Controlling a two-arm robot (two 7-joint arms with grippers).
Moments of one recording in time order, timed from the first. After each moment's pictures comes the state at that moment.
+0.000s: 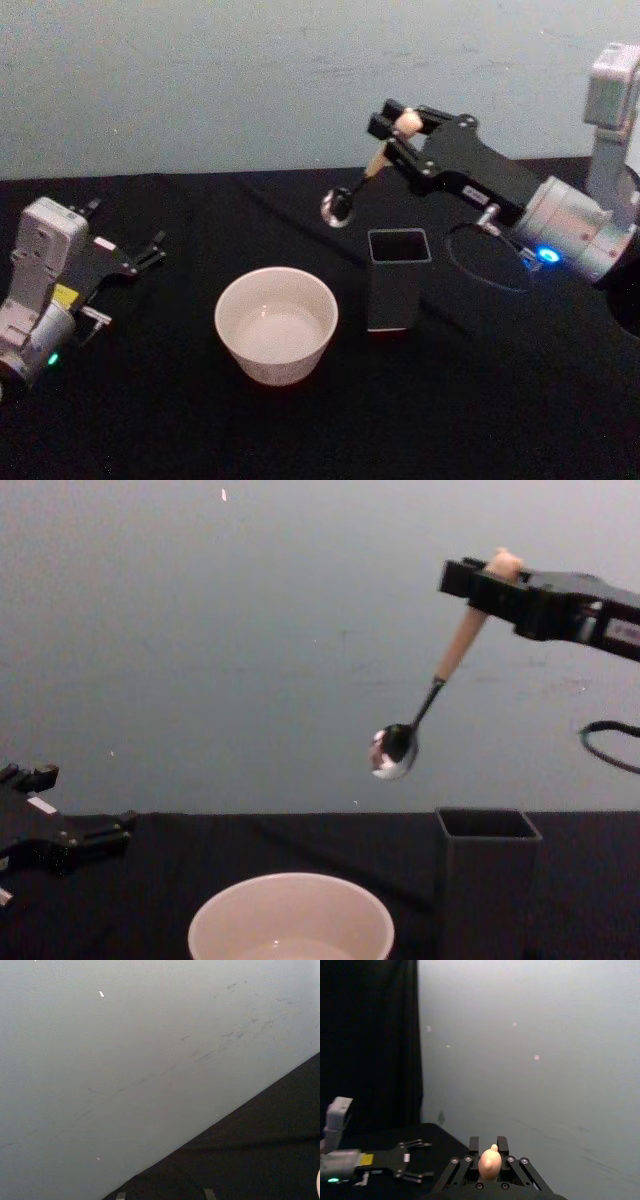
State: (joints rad) left arm -0.20 0.60 0.45 -1.41 -0.25 -0.12 0.03; right arm 0.35 0.45 -0.38 -1.53 0.60 -0.08 0.60
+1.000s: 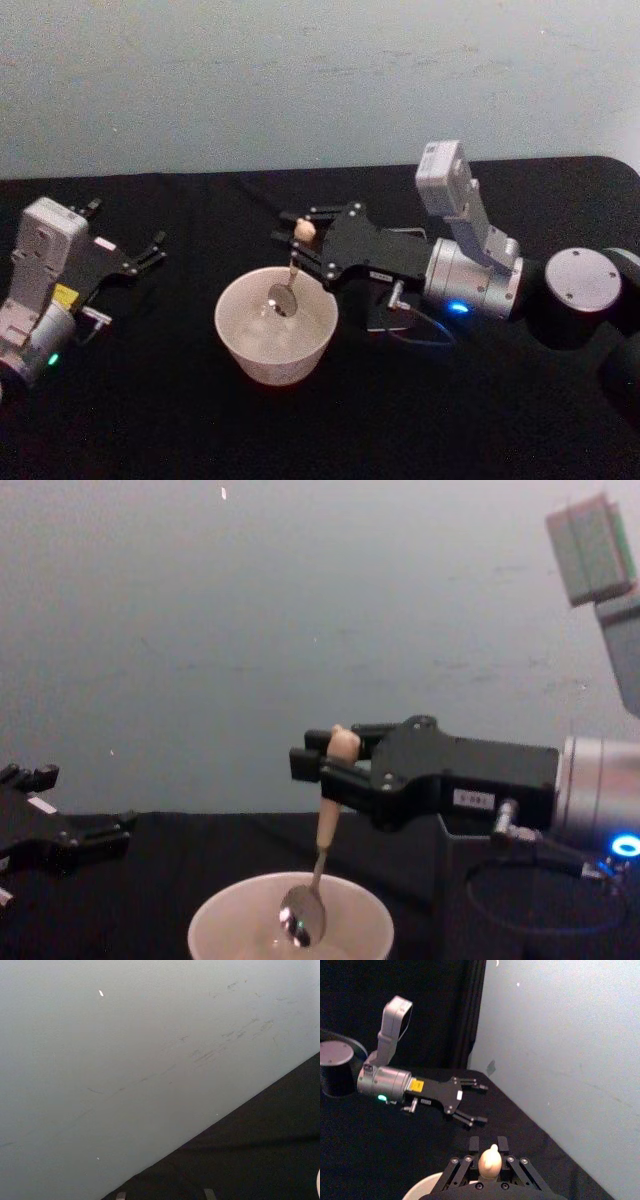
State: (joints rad) left arm -0.20 0.60 0.45 -1.41 -0.25 -0.12 0.03; right arm 0.49 0.39 -0.62 -1.30 0.40 -0.17 0.72
